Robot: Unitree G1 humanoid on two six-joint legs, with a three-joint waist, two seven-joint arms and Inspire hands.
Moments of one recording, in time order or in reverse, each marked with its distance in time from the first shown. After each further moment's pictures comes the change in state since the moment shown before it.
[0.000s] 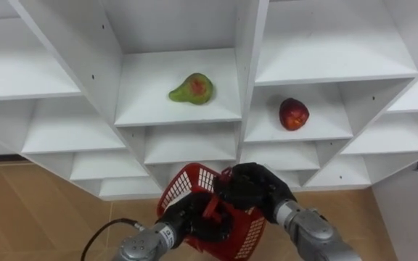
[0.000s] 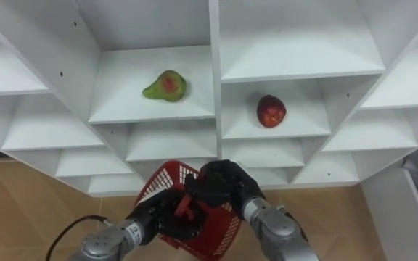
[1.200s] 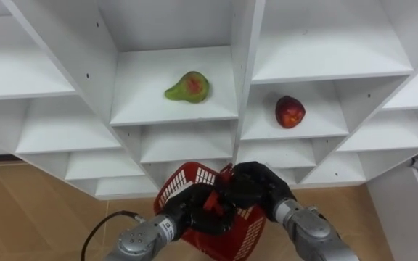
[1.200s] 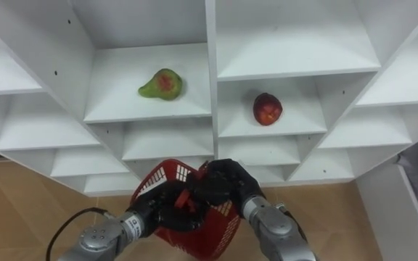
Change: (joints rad) left arm -0.013 0.012 0.002 -0.031 -0.035 -0.003 -0.021; right arm -0.030 0.007 -0.003 0.065 -0.030 -0.033 -0.035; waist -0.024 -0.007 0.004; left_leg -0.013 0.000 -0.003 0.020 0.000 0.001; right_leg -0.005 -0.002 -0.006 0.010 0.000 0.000
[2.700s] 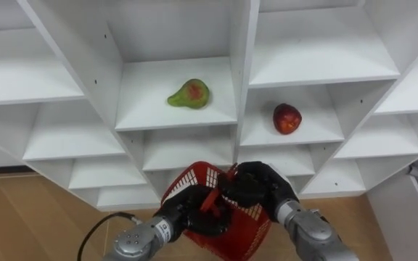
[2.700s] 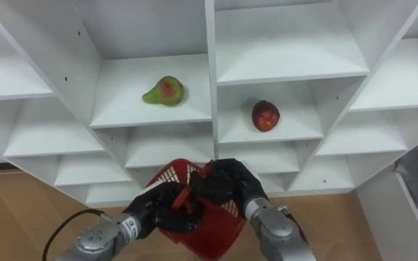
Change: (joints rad) left arm 0.018 0.023 0.005 0.007 0.002 -0.005 -0.005; right arm 0.010 -0.003 0.003 -0.001 0.033 -0.018 -0.035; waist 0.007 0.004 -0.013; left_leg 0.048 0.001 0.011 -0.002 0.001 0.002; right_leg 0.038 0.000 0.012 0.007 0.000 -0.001
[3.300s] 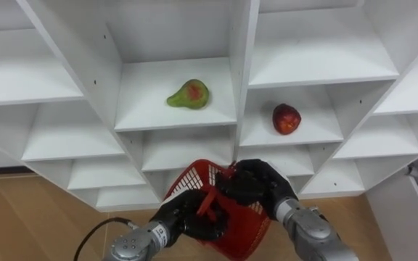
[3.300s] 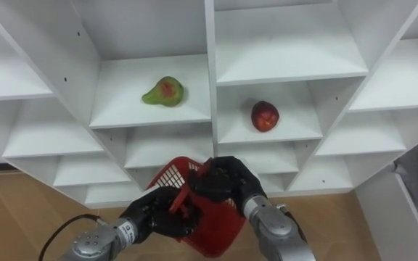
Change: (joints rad) left arm 0.010 0.004 0.005 0.005 -0.001 -0.005 0.000; right arm 0.000 -0.002 0.006 -0.020 0.000 0.000 -0.005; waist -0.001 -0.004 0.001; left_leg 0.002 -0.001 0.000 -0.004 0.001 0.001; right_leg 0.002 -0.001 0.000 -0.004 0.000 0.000
